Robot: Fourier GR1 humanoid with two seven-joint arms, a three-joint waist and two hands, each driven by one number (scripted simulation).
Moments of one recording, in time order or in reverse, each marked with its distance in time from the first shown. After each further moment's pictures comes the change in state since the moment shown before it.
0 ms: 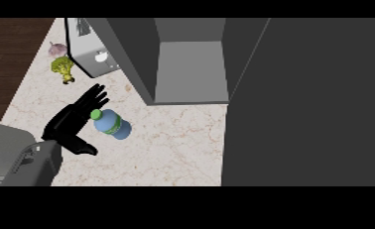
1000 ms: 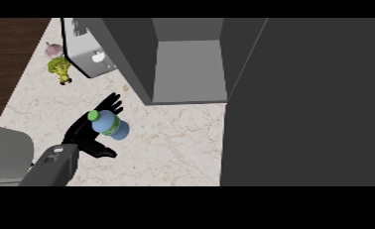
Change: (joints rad) left arm -0.093 -0.038 -0.060 0.287 -0.088 0.063 -0.173; right arm -0.023 -0.011 0.001 0.010 -0.010 -0.001 0.005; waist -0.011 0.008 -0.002
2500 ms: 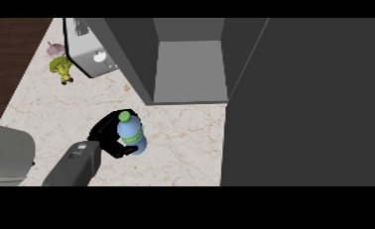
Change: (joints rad) left arm -0.024 -0.110 -0.026 -0.013 0.059 -0.126 0.095; right arm -0.019 0.003 0.021 0.020 0.010 -0.020 0.009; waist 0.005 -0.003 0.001
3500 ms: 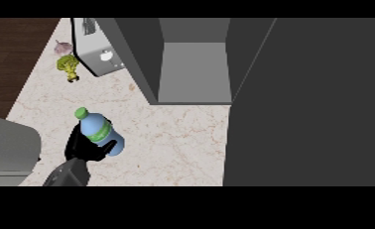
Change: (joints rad) left arm 0.167 -0.008 0.207 -0.156 0.263 0.216 -0.093; right arm 0.018 -0.001 -0.004 0.022 0.005 -0.014 -0.023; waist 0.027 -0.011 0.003
